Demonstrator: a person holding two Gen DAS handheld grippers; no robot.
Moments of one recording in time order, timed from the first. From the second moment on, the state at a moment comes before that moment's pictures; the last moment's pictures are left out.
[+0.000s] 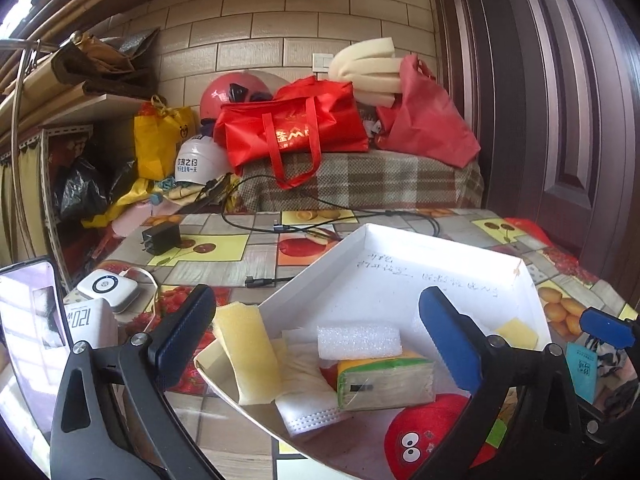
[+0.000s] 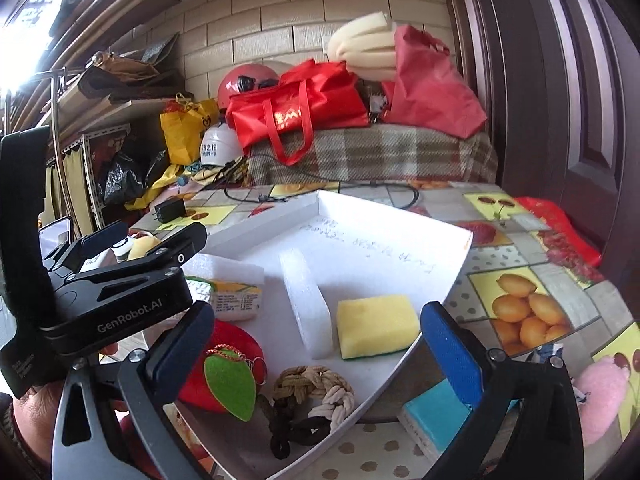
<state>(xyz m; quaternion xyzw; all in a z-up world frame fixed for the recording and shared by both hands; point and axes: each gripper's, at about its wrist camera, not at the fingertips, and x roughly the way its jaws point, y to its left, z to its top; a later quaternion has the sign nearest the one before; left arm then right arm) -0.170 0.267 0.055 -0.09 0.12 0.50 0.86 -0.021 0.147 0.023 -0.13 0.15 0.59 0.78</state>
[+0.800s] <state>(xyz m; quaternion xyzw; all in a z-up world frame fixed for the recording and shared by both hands) -0.152 0.198 0.055 -0.12 0.15 0.32 0.93 -0.002 0.042 0.032 -0.09 0.10 0.55 0.82</state>
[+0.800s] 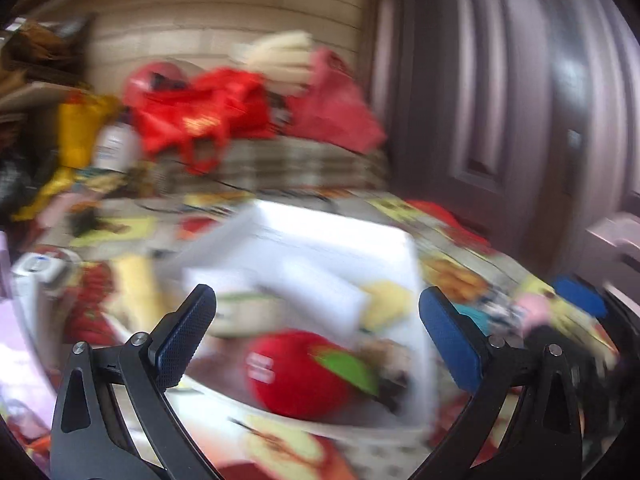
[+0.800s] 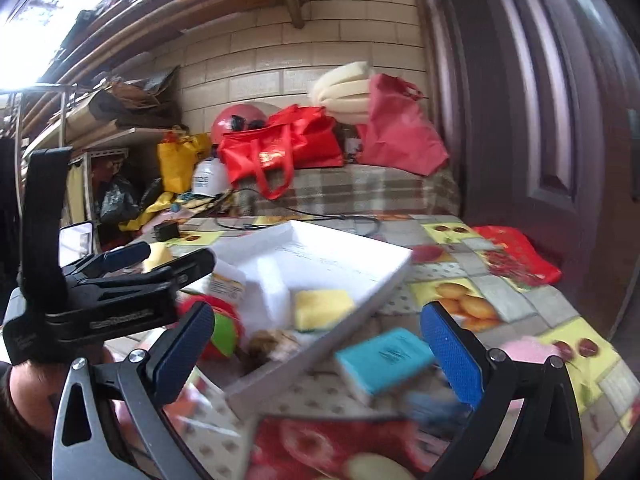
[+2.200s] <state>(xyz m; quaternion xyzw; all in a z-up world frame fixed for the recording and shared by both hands) 0.008 0.083 0.028 -0.06 0.34 0.11 0.93 0.167 -0.006 0.017 -0.10 0.30 0.49 0.81</state>
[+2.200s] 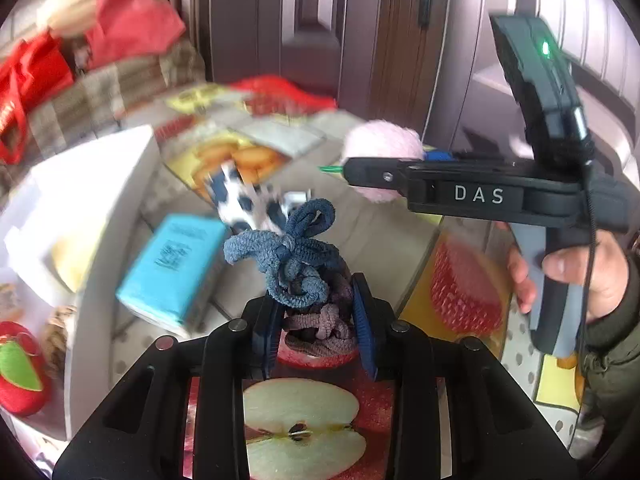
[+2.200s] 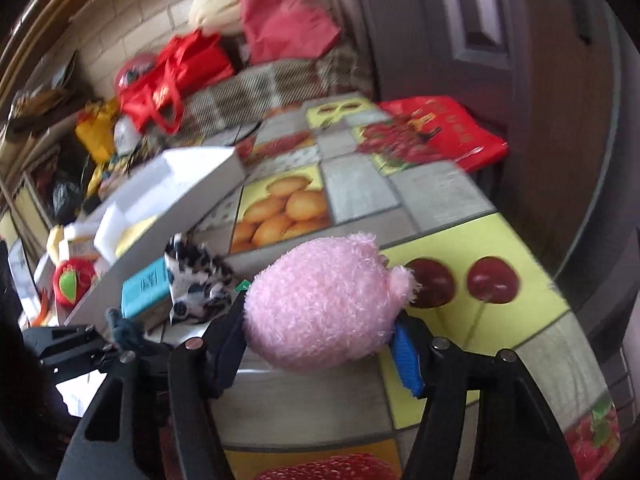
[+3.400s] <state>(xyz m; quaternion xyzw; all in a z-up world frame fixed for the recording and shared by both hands) -0.135 0.175 0.058 -0.05 0.14 0.35 0.93 0.032 0.047 0.032 -0.15 0.11 0.56 0.81</state>
